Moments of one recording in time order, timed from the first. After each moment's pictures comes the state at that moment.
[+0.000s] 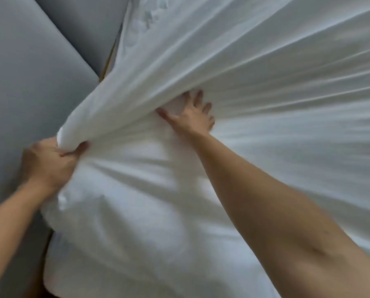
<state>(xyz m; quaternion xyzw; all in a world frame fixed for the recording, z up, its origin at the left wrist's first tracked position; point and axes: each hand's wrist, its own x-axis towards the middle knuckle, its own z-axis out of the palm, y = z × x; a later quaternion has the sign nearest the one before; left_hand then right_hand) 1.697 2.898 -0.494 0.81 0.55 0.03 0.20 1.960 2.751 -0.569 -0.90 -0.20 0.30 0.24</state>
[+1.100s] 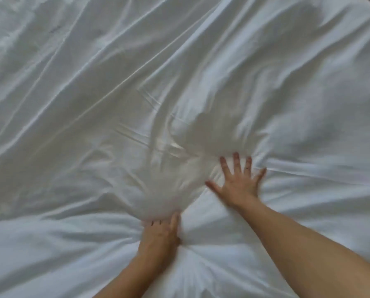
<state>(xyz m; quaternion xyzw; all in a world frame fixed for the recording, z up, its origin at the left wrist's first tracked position) 1.864 2.440 -0.640 0.96 -0.08 -0.24 0.07 2.009 2.222 -0.637 -0.97 0.01 0.22 -0.09</state>
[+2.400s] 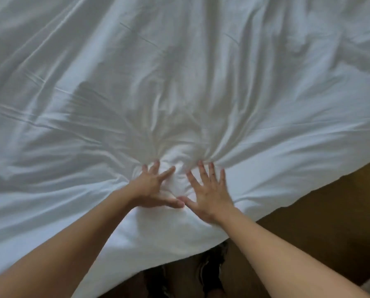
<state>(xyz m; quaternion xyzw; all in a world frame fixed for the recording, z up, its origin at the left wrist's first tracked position) 1.933 2.170 -0.606 0.88 -0.08 -0.45 0.12 1.890 1.954 -0.640 -0.95 -0.13 0.29 0.08</state>
